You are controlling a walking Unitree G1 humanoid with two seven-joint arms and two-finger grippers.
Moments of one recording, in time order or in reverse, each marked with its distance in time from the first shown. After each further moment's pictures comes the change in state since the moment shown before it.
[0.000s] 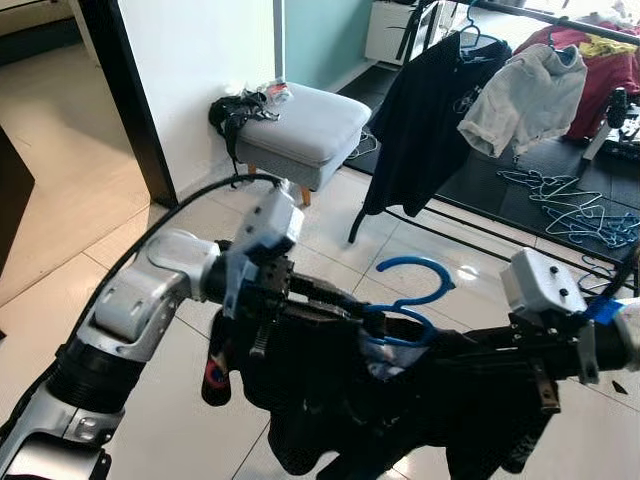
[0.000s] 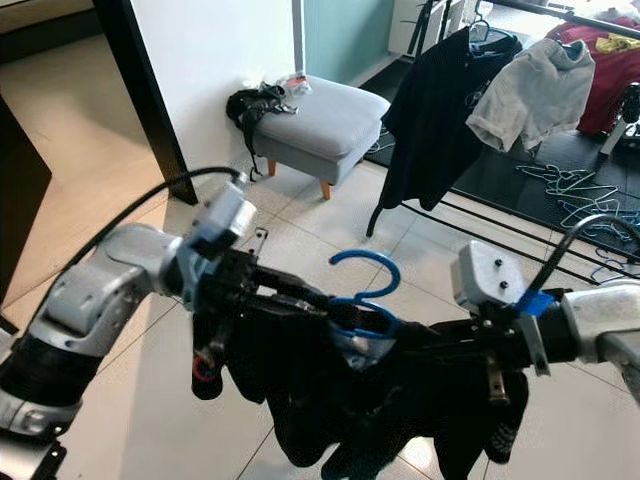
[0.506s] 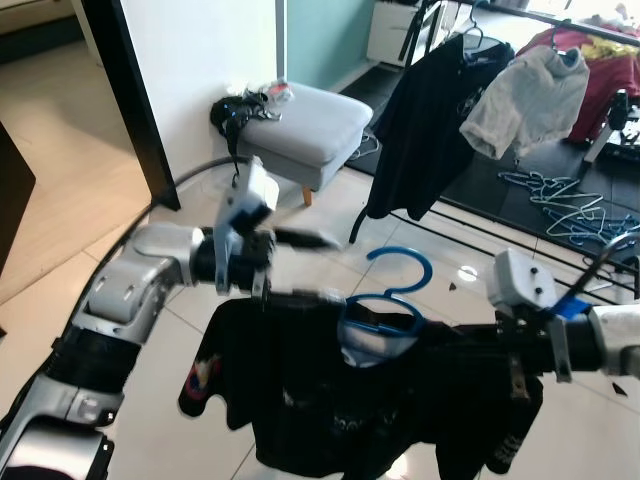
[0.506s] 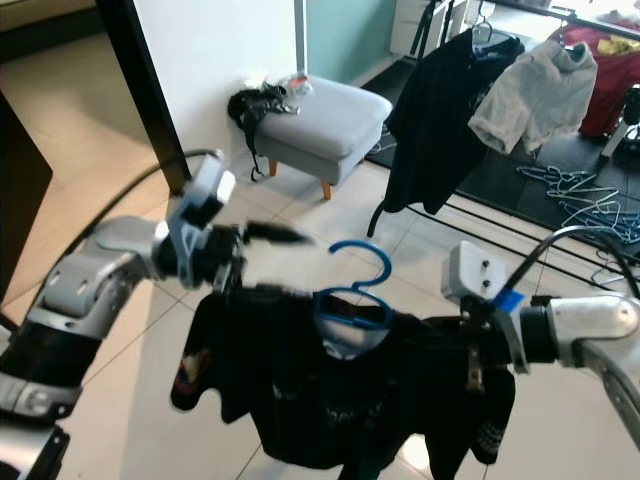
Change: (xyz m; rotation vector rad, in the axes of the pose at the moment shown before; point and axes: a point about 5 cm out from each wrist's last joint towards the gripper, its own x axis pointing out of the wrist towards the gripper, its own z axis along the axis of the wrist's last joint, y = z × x) left arm -0.046 0.040 -0.022 -0.021 0.047 0.448; right arm 0.005 -0.015 -0.027 0.114 0.011 -0.230
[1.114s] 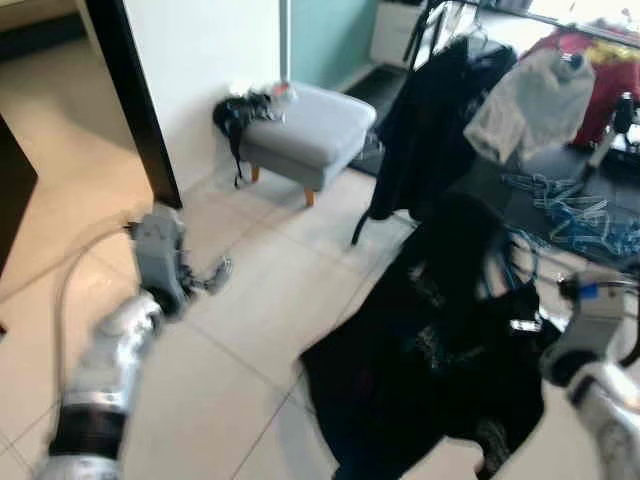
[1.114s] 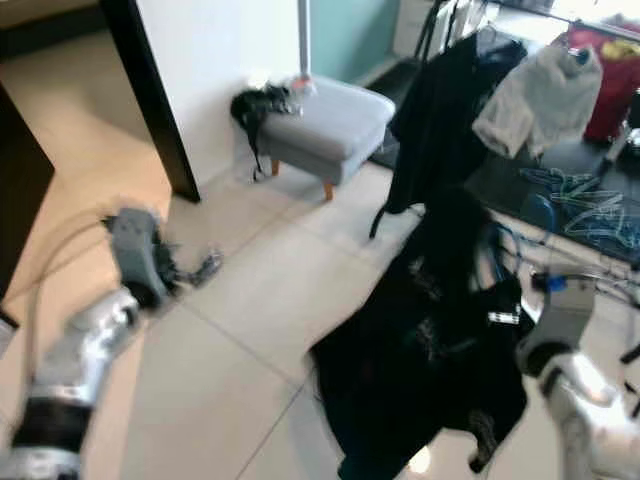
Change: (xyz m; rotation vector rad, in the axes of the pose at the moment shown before) left arm -0.042 -0.050 -0.136 -0.435 0.204 0.997; right arm 0.007 -0.005 -0.106 0.706 -0.250 -1.223
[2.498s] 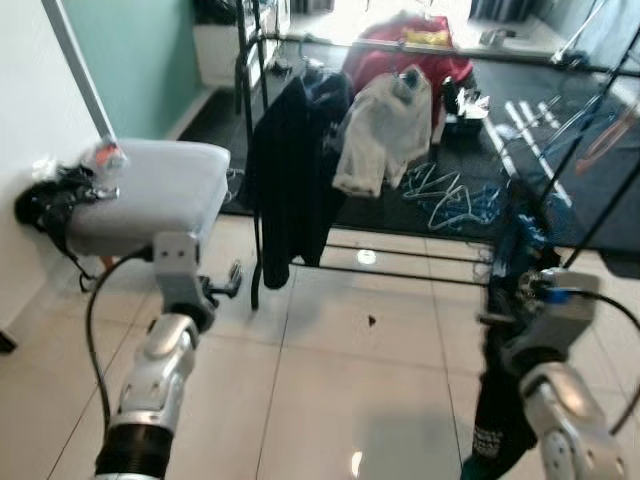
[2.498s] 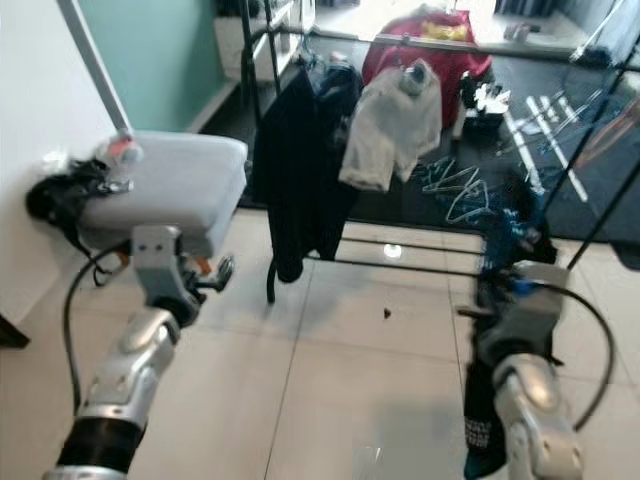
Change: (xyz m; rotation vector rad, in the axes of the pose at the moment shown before) left arm 0.016 0.007 0.026 0.011 -0.153 0.235; right arm 0.014 0.040 0.026 -0.085 -0.186 0.132
